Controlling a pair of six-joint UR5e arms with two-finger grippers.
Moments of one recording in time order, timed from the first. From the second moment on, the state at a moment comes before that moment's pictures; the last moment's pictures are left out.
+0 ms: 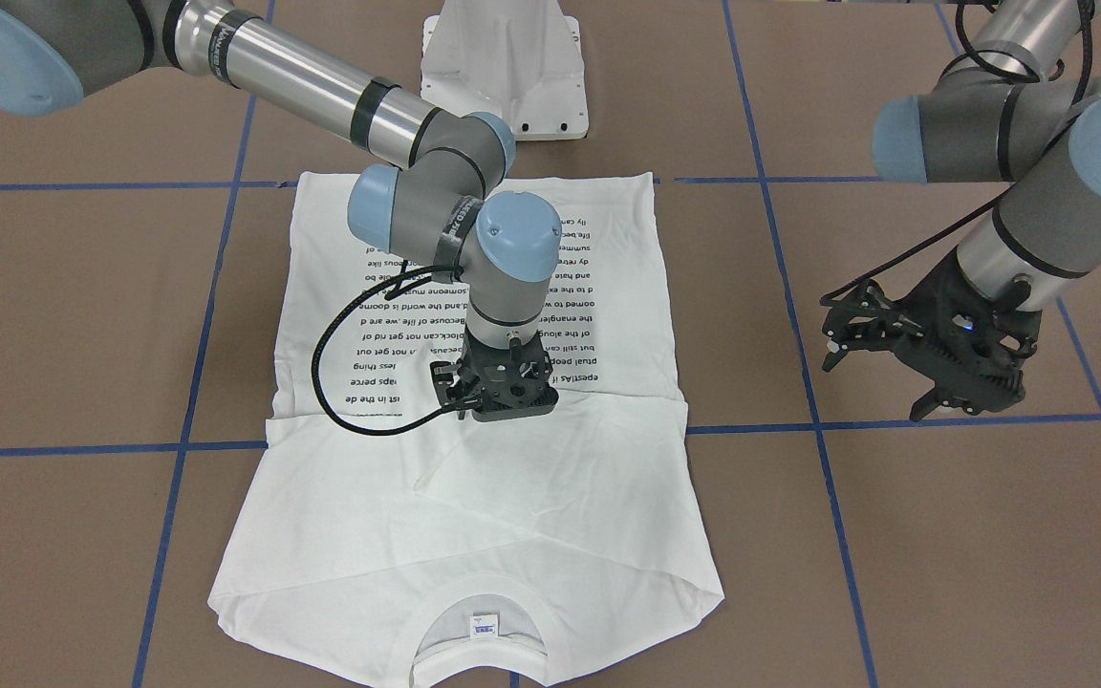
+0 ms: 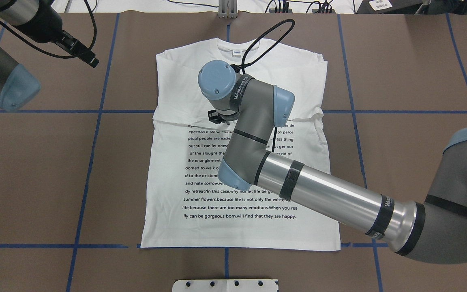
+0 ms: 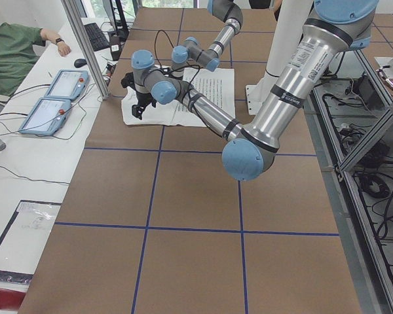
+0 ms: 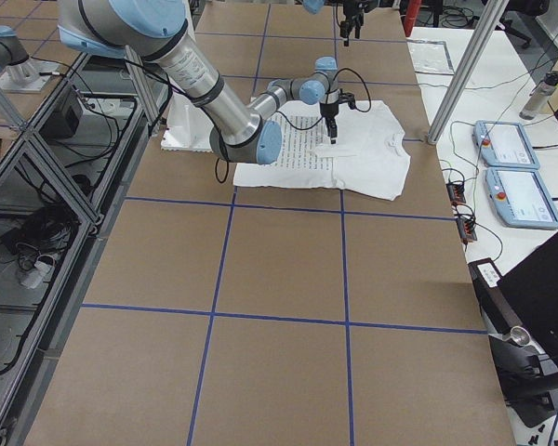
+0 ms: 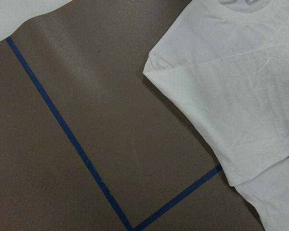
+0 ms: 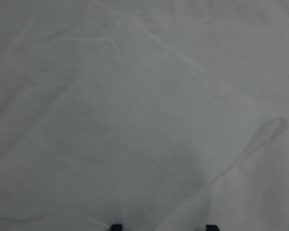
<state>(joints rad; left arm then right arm) -1.08 -2.09 -1.63 -1.74 -2.25 -0.23 0.55 -0.56 1.09 -1.47 1.70 0.97</state>
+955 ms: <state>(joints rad) -1.08 -2.09 -1.64 -1.74 -2.25 -0.24 0.55 -0.56 1.09 -1.48 1.70 0.96</state>
